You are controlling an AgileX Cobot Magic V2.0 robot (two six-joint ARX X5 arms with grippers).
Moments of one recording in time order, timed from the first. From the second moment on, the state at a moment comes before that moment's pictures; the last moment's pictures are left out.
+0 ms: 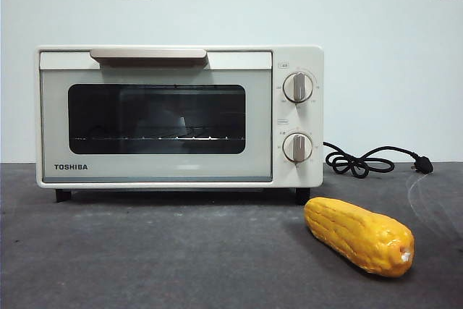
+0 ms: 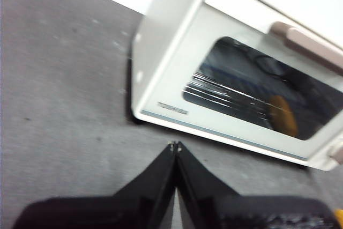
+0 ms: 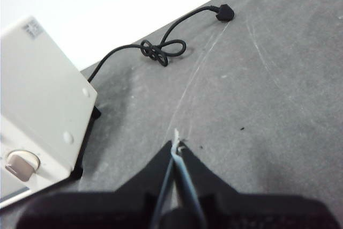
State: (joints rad) left arm -0.03 0.03 0.02 -0.15 0.19 -0.47; right arm -0.05 0.01 0.03 -0.18 -0.05 0.43
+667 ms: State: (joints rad) left arm -0.03 0.40 0.32 -0.25 0.60 -0.45; right arm -0.05 0.12 0.25 -0.06 -0.47 0.43
